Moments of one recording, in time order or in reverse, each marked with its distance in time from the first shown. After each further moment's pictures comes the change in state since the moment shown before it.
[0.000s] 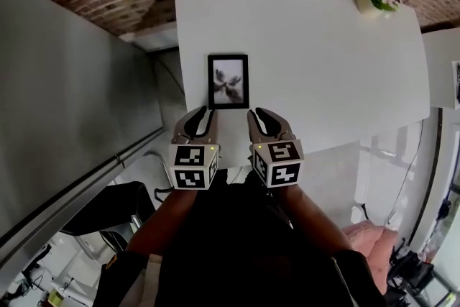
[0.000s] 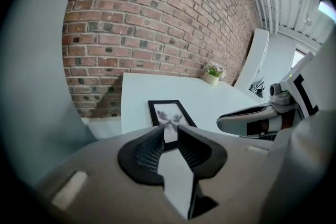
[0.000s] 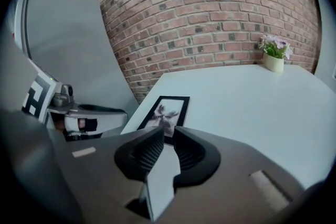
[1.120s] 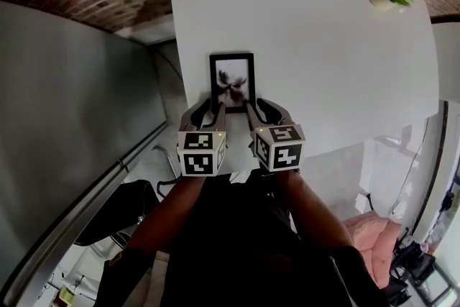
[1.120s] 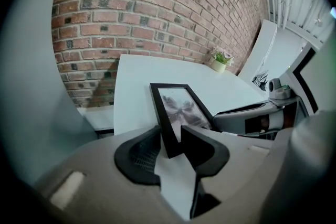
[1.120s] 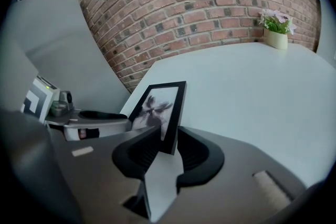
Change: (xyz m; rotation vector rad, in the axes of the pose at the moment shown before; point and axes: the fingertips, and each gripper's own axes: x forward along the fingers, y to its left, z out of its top) left arm 0.055 0.018 -0.028 -0.019 0.152 -0.005; right arm 0.058 -0.017 -0.018 0.120 0.110 0.015
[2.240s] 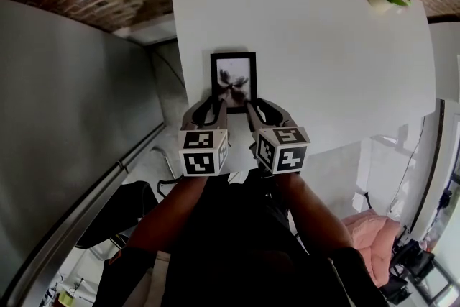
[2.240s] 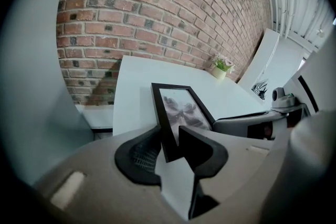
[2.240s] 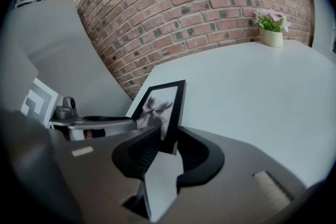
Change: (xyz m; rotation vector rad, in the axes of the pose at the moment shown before) left arm -0.004 -0.001 0.011 -0.063 -0.035 -0.022; right arm -0.009 0.009 0.008 0.058 -0.031 0.001
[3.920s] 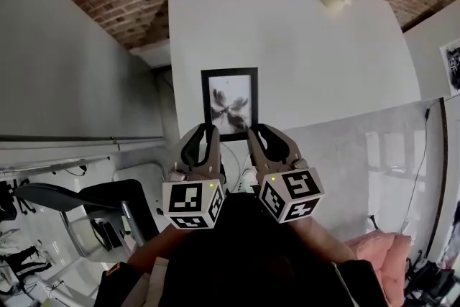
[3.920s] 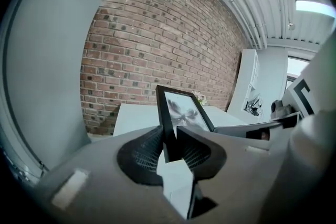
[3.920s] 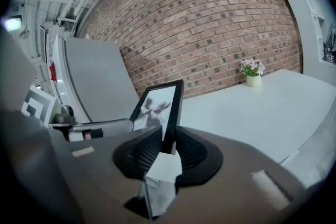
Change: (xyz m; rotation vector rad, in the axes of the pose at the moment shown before) left arm -0.213 -0.174 -0.001 0.084 -0.425 0.061; right arm -0.262 0.031 -0.022 -0.092 -0.360 0.109
